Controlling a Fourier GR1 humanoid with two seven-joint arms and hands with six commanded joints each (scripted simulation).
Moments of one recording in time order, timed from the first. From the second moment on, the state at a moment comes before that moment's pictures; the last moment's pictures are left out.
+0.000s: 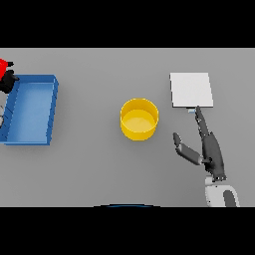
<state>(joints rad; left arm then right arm) -0.62 0.83 -0.51 -1.16 0.02 0.46 0.61 0.13 -0.08 0.11 -1.68 0.24 -0.03 -0.14</state>
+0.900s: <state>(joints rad) -0.56 0.97 -0.70 -1.30 0.27 0.30 0.60 0.16 -0.09 0.12 -1.71 0.24 -0.04 -0.15</state>
